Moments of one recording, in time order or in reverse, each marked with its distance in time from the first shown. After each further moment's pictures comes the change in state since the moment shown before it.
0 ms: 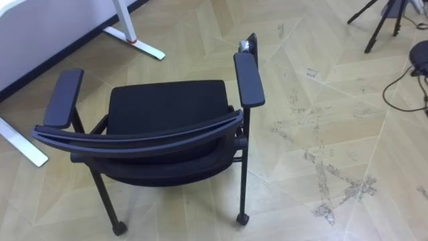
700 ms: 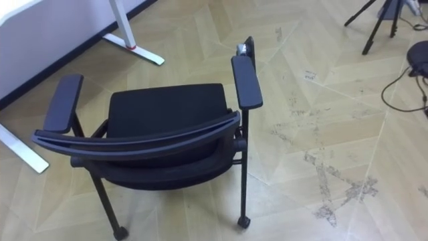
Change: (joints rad) left arm 0.008 -0.001 0.061 0.001 0.014 -0.040 0.003; right arm 0.018 0.006 -0.118 -0.002 -0.046 -0.044 -0.082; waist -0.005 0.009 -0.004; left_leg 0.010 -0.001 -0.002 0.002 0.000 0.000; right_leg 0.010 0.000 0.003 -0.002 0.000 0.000
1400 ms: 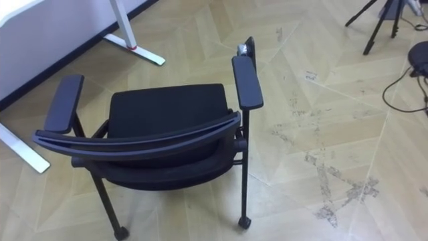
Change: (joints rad) left arm 0.017 0.002 0.125 0.026 -0.021 0.002 0.037; right arm 0.015 -0.003 -0.056 -0.003 0.049 0.002 -0.069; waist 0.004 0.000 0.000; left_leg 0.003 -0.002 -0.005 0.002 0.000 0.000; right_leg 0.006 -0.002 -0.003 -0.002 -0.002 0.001
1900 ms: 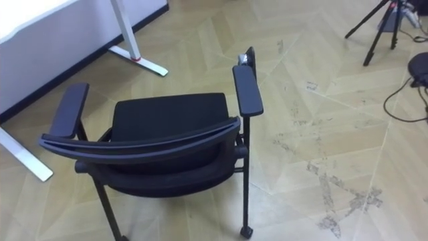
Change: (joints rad) left arm -0.016 0.052 0.272 -0.086 0.149 0.024 0.319; right arm 0.004 -0.055 -0.183 0.014 -0.002 0.031 -0.066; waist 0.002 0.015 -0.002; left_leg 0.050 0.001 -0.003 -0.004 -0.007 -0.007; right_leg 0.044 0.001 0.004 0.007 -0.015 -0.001
